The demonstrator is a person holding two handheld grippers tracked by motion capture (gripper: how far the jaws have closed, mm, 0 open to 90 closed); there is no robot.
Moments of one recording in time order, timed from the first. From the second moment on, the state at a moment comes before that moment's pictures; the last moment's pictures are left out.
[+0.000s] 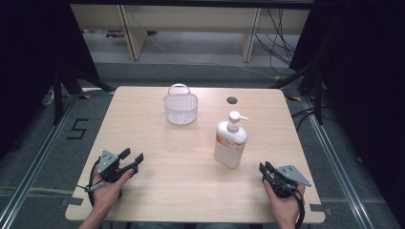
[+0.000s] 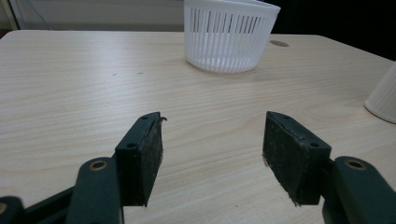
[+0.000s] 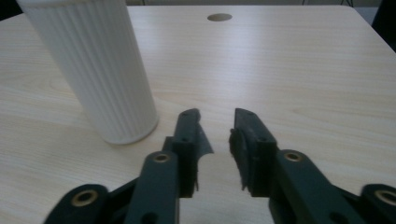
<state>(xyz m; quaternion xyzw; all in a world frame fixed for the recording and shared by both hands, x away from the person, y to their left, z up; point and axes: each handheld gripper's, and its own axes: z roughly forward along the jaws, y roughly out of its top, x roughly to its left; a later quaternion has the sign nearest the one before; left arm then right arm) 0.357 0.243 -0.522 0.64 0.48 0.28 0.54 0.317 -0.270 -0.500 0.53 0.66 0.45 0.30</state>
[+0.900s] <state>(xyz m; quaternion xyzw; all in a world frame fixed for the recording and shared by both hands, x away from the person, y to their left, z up) 0.352 0.236 -0.523 0.64 0.47 0.28 0.54 0.330 -0.202 -0.453 0.45 0.68 0.51 0.29</state>
